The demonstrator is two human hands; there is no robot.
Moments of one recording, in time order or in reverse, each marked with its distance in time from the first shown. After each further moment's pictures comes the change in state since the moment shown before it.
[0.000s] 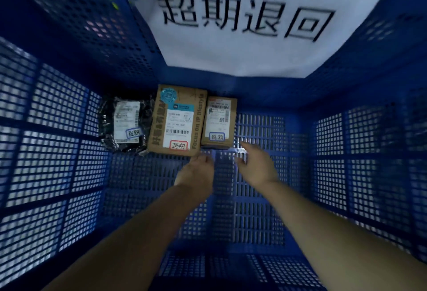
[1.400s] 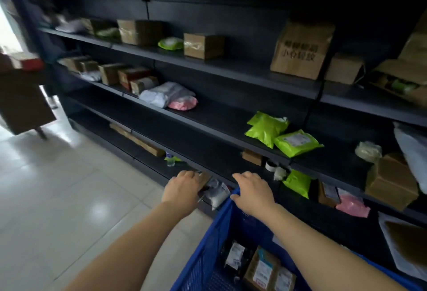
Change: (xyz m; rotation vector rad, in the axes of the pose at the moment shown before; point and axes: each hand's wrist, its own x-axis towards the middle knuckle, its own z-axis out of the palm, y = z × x) left_hand -0.677 -0.138 -0.333 0.042 0.946 -0.406; right_hand -0.481 -0.546 -0.255 -0.674 0.264 -0.863
